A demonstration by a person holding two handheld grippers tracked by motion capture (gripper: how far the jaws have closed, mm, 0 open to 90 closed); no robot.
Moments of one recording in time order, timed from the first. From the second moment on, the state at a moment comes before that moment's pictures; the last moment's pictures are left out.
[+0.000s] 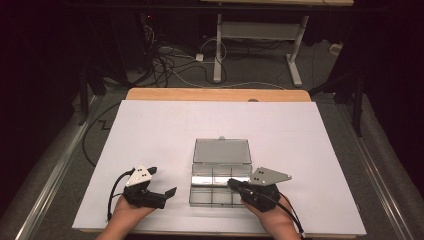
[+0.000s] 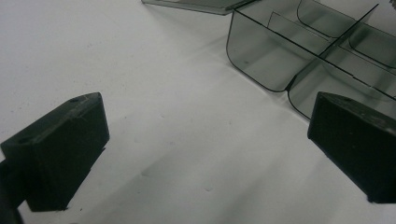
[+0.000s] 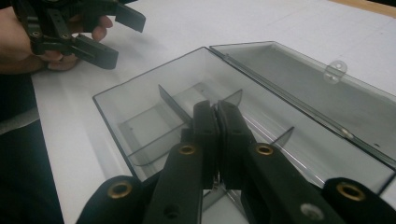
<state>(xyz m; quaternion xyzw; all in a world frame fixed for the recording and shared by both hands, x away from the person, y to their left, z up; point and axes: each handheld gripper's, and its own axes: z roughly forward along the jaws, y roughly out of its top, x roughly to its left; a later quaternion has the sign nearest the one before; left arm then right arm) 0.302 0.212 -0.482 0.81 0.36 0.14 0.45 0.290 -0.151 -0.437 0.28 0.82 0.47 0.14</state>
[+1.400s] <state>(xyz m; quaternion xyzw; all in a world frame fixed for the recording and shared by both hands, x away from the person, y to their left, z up) 0.302 0.212 -0.483 0.81 0.36 0.14 0.45 0.286 -0.077 -0.436 0.22 0.84 0.48 0.11</state>
